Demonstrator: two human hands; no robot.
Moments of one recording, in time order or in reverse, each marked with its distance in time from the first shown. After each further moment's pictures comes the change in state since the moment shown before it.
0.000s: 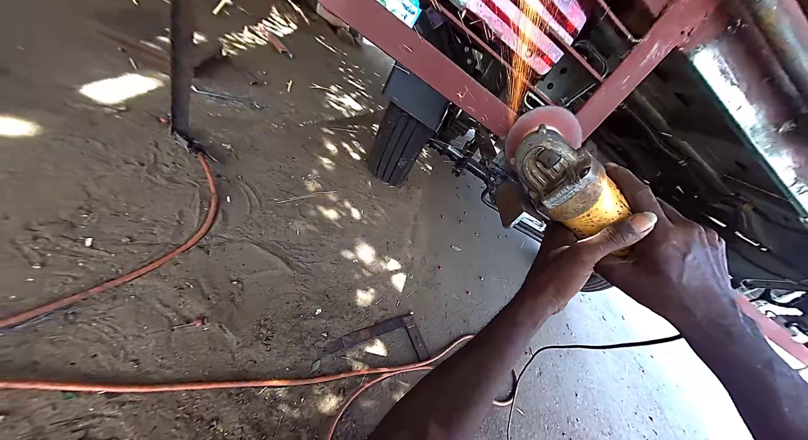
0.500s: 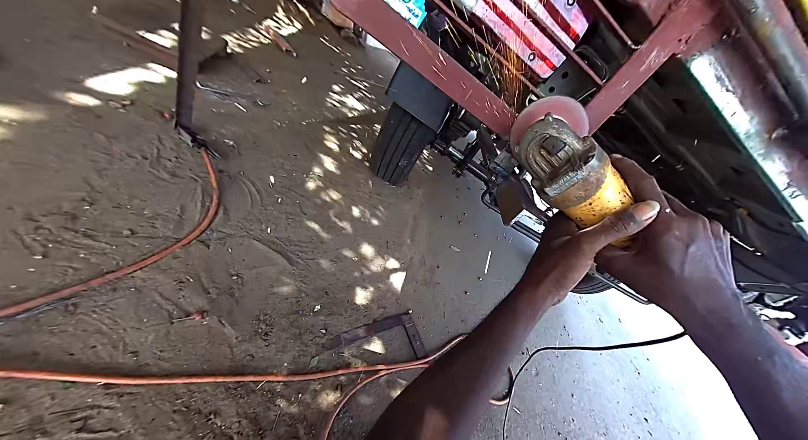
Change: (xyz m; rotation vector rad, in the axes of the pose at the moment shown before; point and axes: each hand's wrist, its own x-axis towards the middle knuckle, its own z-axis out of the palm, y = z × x) left_hand 0.009 0.009 0.003 -0.009 0.000 0.044; right_hand 0.009 -0.008 -0.012 -0.013 -0.022 0.045
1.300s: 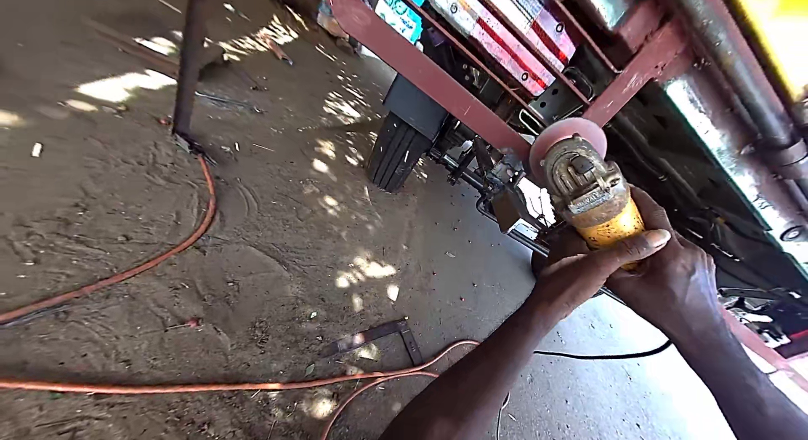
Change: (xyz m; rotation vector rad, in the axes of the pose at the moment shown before) left_hand -0.019 0.001 0.011 0.195 -0.028 -0.082; right_hand -0.025 0.019 0.010 0.087 0.086 0.048
